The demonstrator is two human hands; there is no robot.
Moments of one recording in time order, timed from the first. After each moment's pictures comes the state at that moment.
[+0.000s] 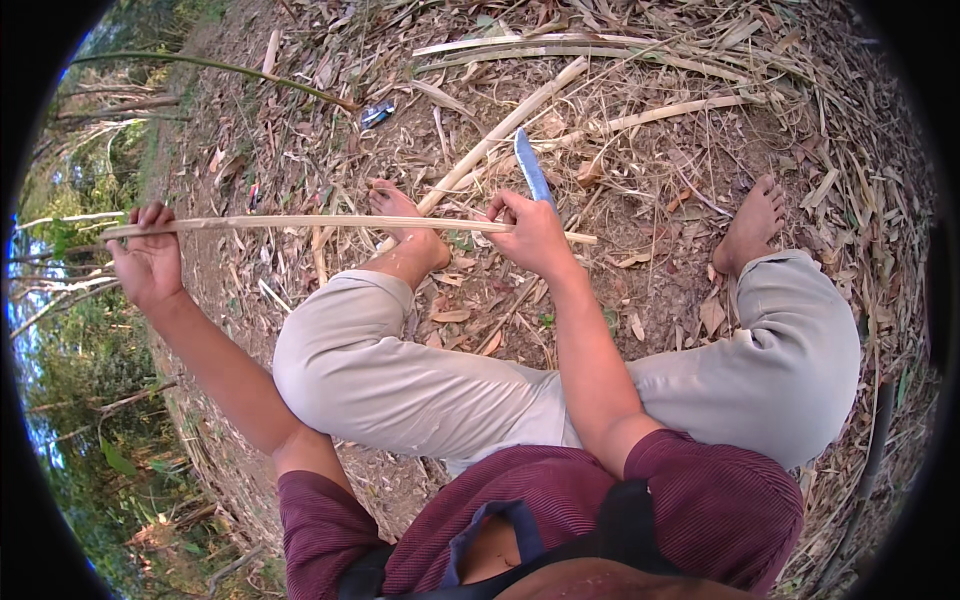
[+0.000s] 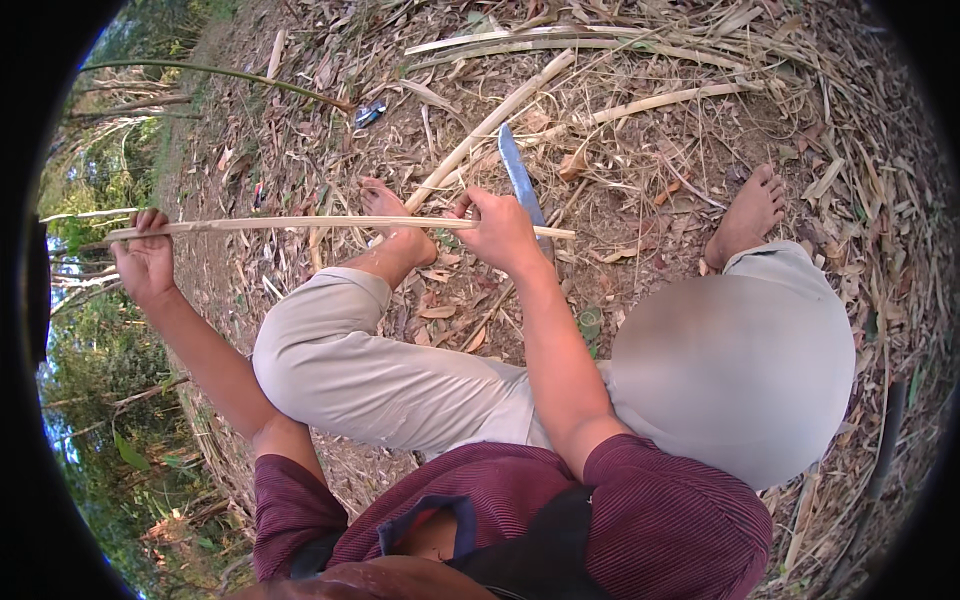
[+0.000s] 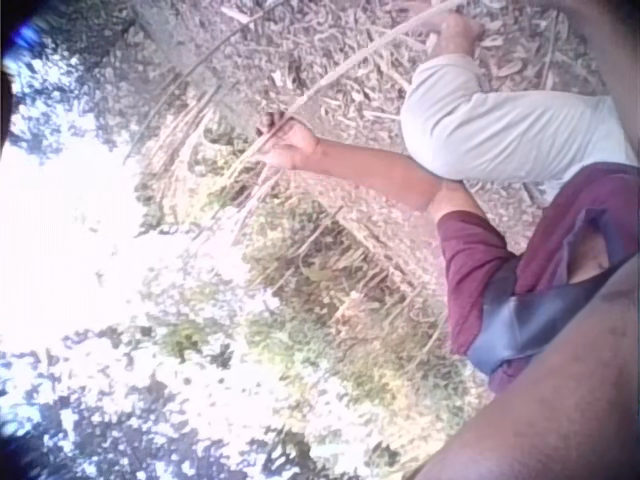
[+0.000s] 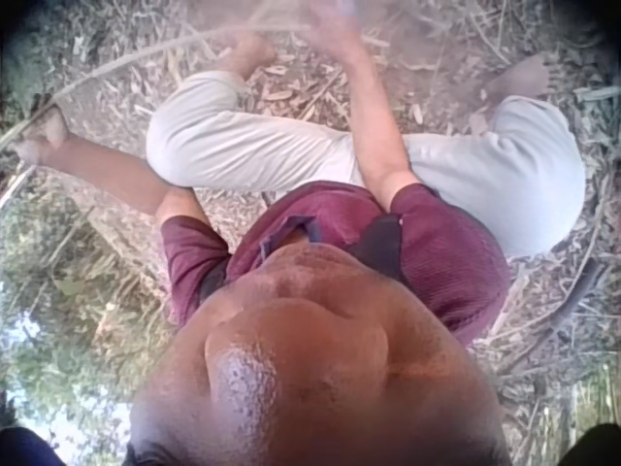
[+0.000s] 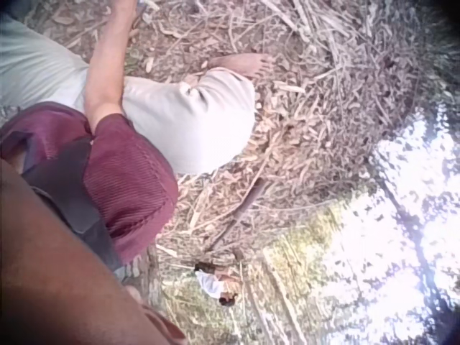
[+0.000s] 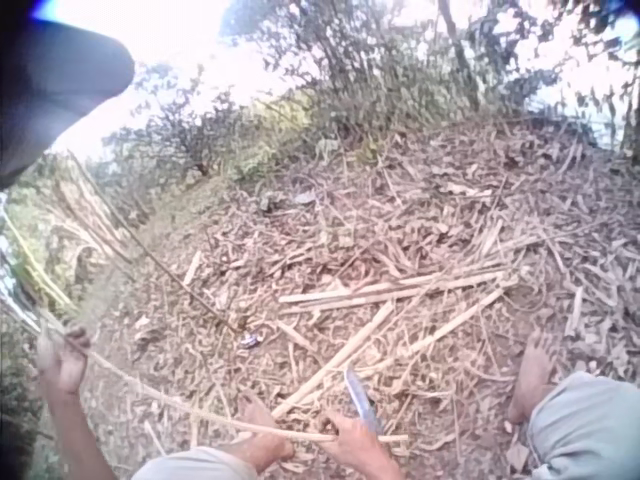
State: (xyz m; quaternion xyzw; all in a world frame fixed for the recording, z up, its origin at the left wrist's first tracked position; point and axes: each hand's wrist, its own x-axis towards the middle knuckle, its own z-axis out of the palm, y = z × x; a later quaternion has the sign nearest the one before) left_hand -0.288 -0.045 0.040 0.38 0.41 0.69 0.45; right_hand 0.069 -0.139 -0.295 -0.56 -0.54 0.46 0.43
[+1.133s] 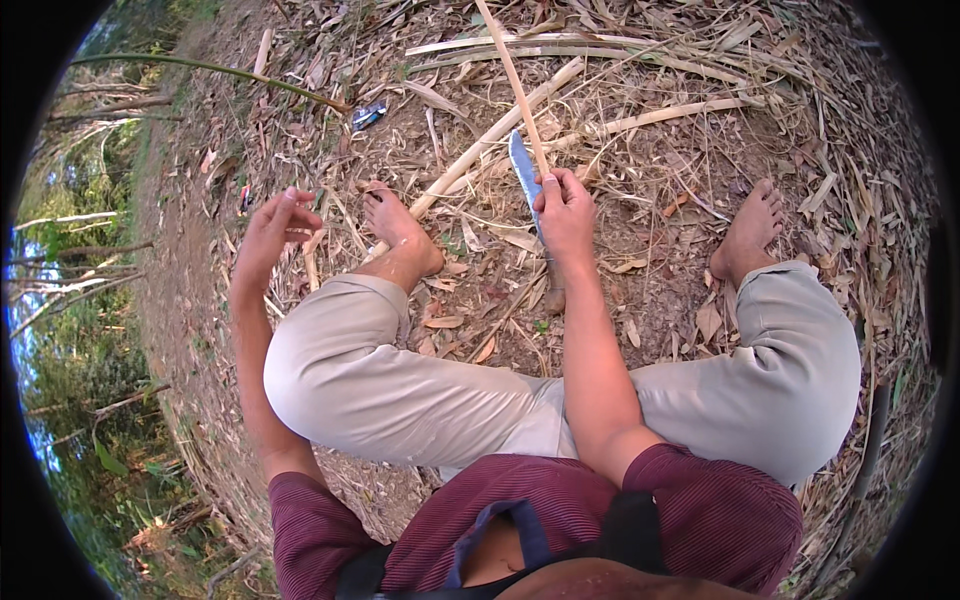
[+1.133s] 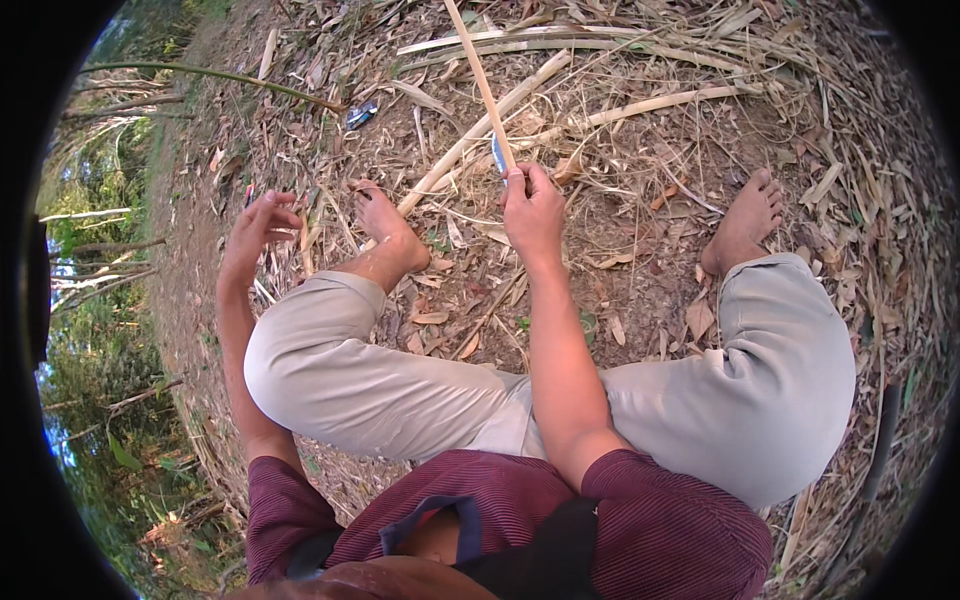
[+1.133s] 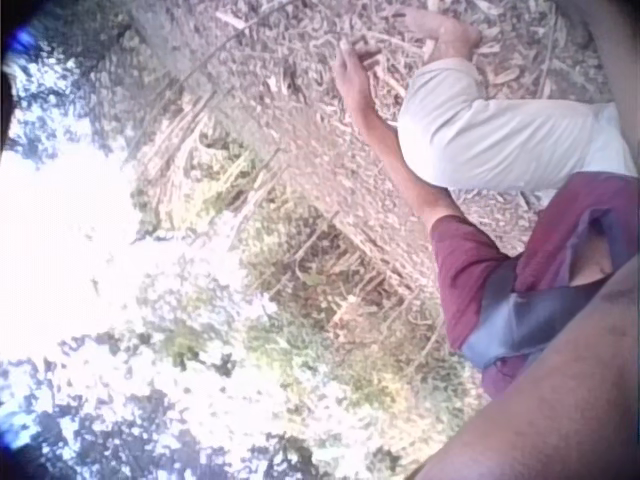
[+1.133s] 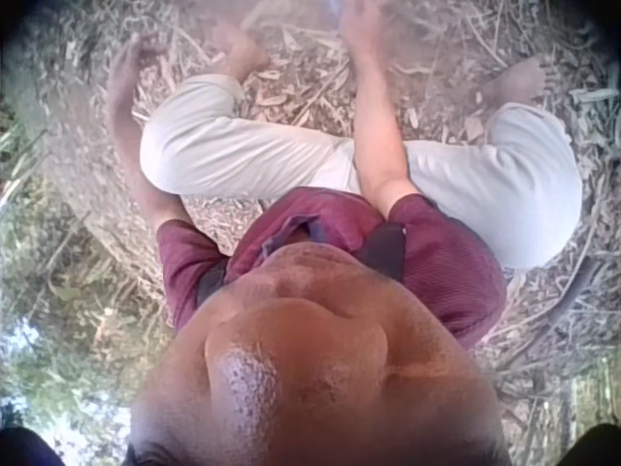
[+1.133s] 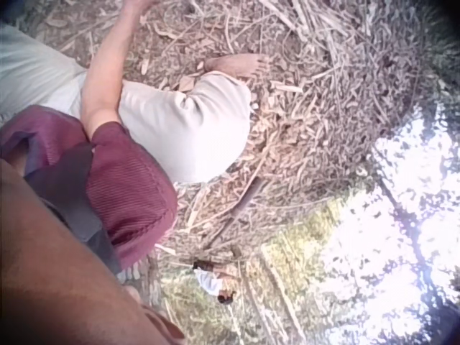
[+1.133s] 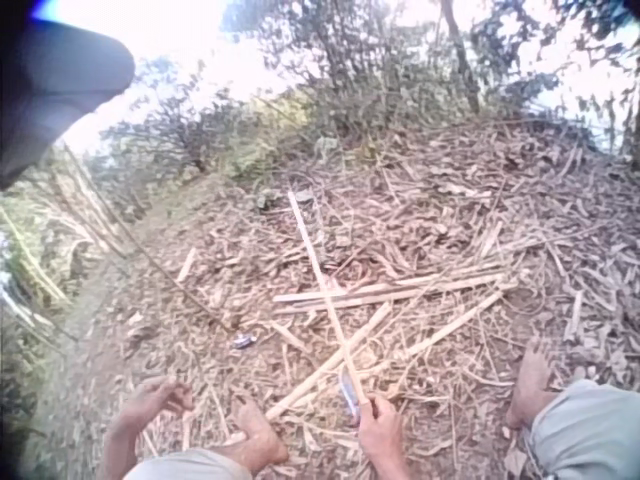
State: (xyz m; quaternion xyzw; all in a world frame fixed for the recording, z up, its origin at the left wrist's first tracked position) left_hand -0.239 -0.049 -0.099 0.60 0.68 0.14 0.40; right_hand 0.092 -0.124 -0.316 -0.60 -0.26 0.50 0.57
